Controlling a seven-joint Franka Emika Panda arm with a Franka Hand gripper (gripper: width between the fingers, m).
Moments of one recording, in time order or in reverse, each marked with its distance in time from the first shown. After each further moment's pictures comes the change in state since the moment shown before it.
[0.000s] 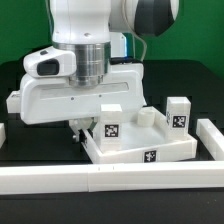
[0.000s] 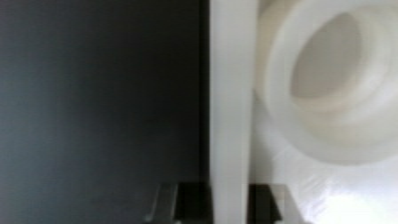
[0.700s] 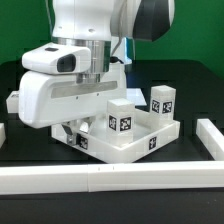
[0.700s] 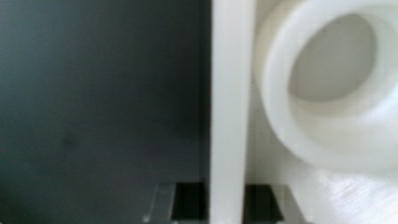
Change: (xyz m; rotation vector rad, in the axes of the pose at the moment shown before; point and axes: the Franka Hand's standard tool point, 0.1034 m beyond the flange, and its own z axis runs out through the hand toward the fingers) arm 0.011 0.015 -0.004 -0.097 0.034 -0.434
